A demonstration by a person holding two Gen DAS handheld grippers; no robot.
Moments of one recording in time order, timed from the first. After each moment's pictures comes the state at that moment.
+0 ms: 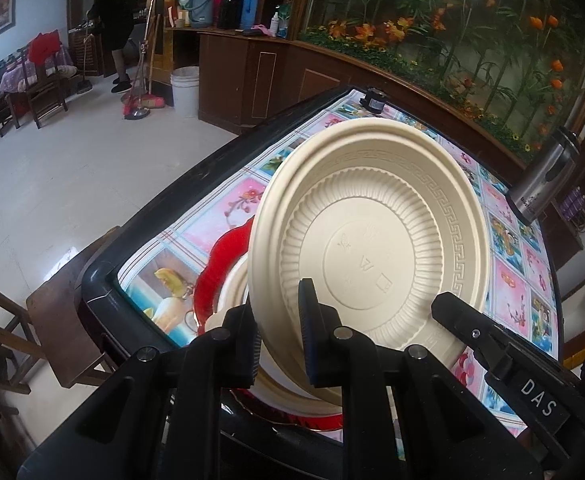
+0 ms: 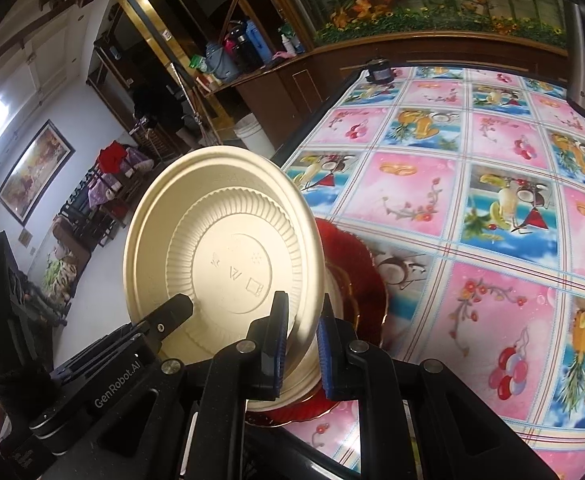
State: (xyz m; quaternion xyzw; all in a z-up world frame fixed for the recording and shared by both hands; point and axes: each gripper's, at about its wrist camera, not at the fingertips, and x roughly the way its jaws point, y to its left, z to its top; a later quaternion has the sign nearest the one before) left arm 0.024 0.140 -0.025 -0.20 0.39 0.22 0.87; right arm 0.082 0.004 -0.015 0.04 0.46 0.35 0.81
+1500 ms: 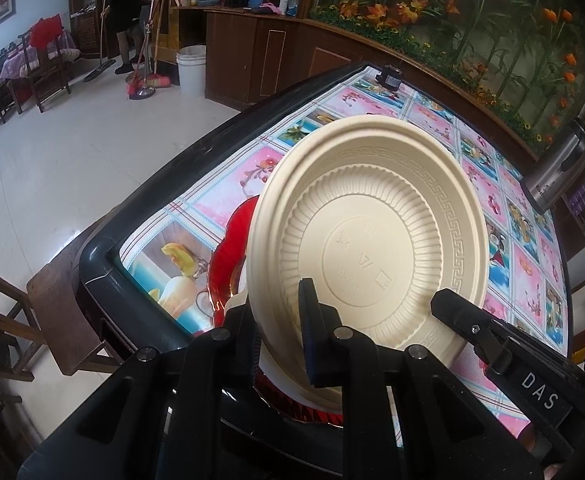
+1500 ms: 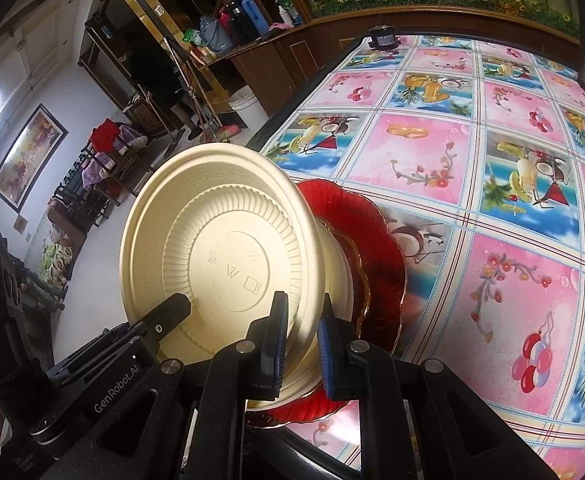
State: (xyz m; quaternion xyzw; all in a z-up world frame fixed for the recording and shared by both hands) left arm 0.022 0.152 -0.049 -0.21 0.42 0.22 0.85; right arm 0.086 0.024 -0.045 0.02 0.50 0.34 0.79
